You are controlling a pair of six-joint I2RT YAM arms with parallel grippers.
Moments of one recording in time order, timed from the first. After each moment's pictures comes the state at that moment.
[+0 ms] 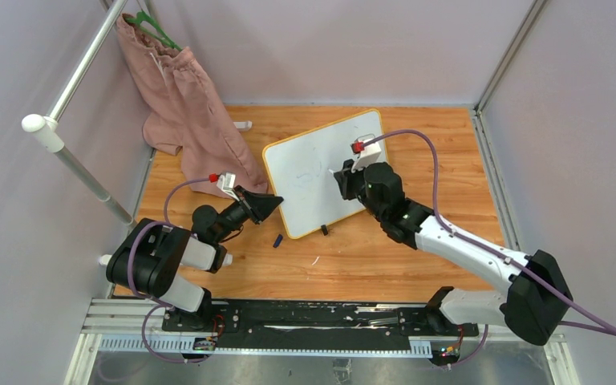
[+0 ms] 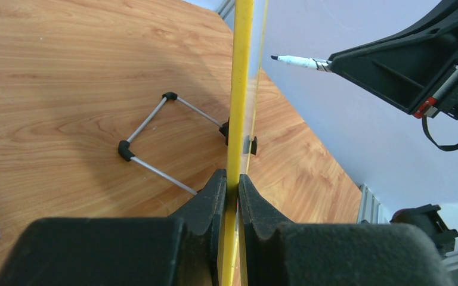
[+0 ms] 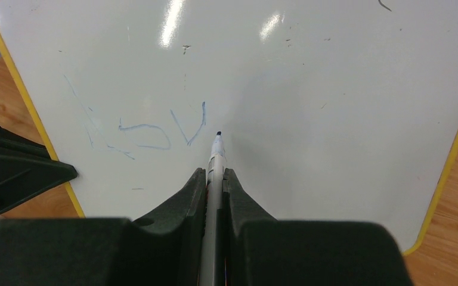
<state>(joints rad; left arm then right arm) -0.27 1.50 0.16 1.48 0.55 -0.75 0.79 1.20 0.82 0.15 0.29 0.19</state>
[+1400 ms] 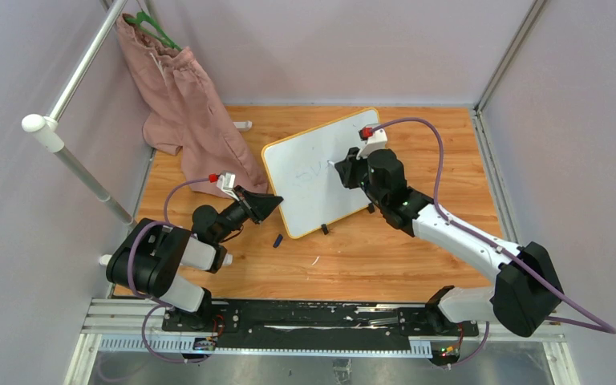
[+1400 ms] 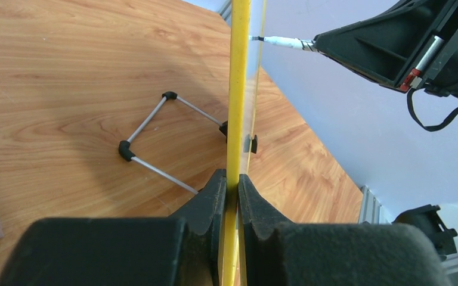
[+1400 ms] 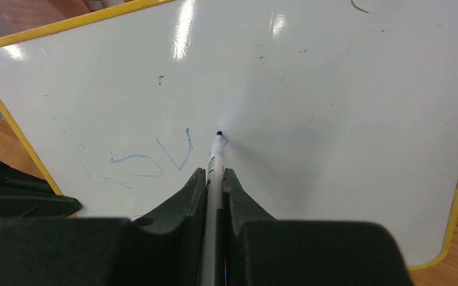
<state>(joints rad) -0.27 1.50 0.16 1.48 0.55 -0.75 0.68 1.28 0.88 0.15 0.18 0.31</state>
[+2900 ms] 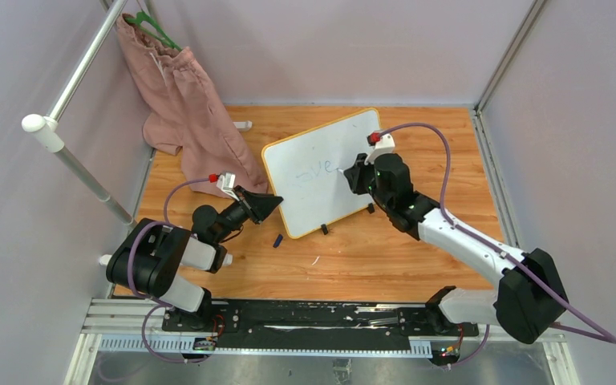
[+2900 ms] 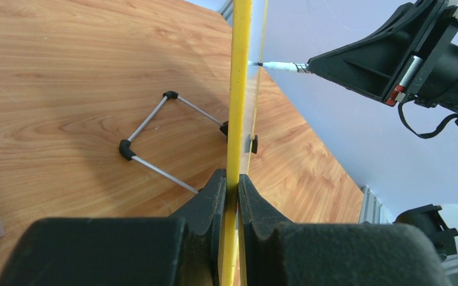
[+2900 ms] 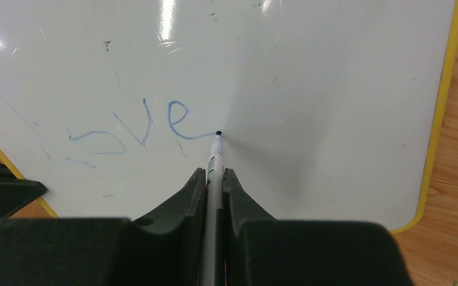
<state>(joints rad) -0.27 1.50 0.16 1.48 0.55 -0.75 0.63 1.24 0.82 0.11 0.17 0.33</state>
